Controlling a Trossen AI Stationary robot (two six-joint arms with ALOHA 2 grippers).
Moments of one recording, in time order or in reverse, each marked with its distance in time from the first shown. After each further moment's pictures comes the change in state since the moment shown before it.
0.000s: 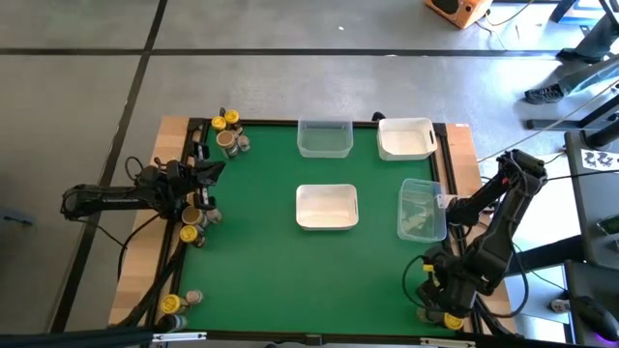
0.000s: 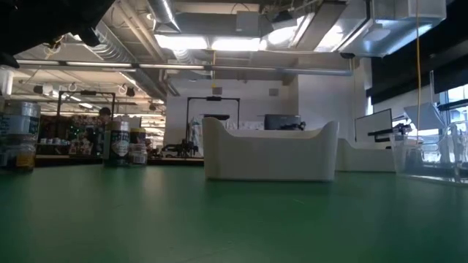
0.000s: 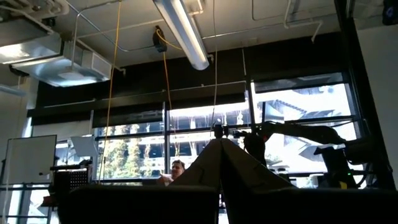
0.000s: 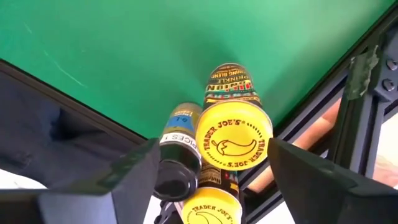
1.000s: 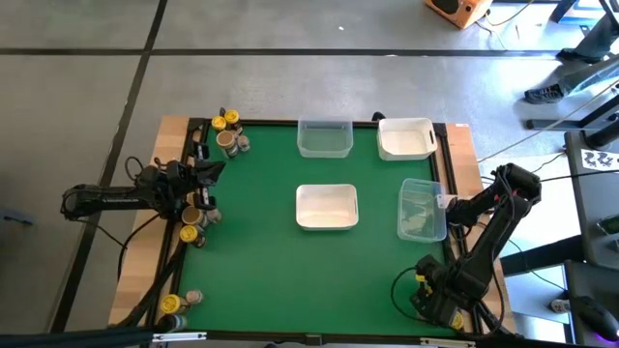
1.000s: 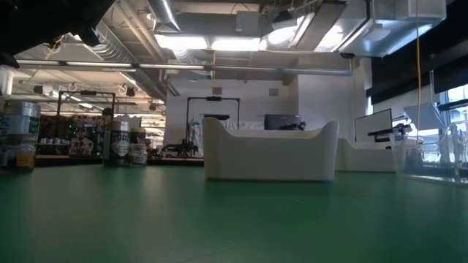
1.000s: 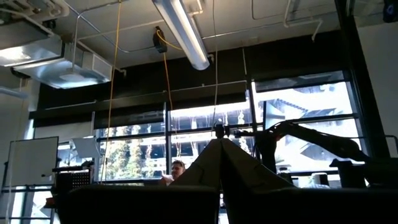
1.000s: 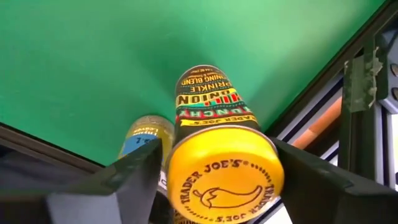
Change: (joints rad) left arm 0.000 0.000 0.000 0.000 -0.001 0.014; right arm -0.003 0.178 -0.019 0.019 -0.082 -0.064
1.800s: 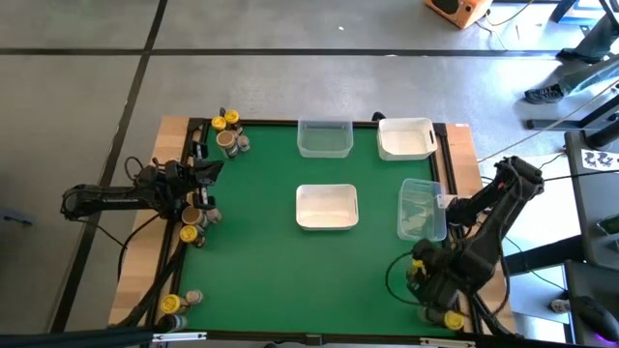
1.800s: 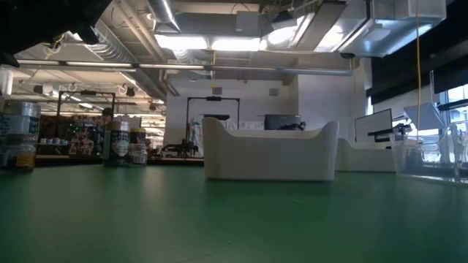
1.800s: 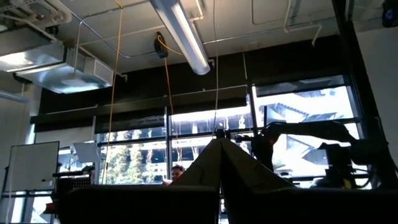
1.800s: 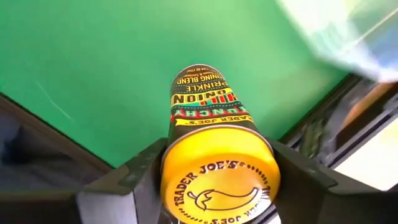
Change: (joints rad) left arm 0.000 0.000 0.000 0.023 0.000 0.005; right arm -0.125 -0.088 0.197 -0.283 0.184 -0.231
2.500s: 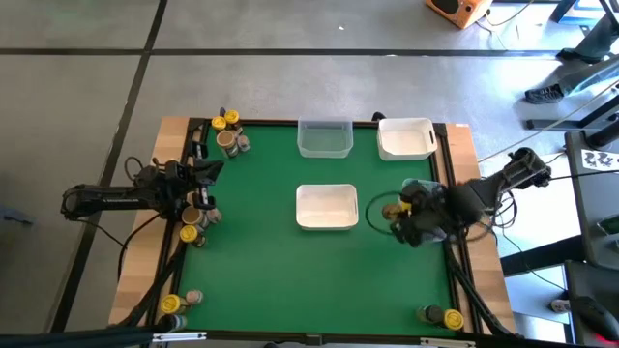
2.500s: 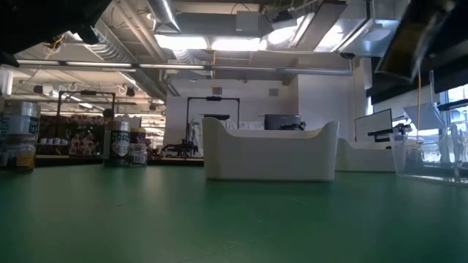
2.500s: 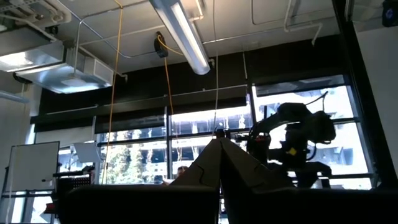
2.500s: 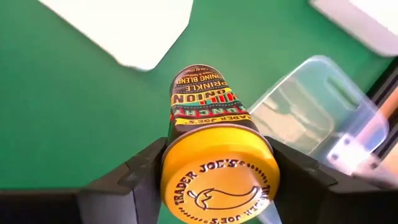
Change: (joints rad) left arm 0.000 0.000 0.000 -0.001 0.000 0.001; right arm -0.437 -0.138 0.125 -0.194 0.319 -0.430
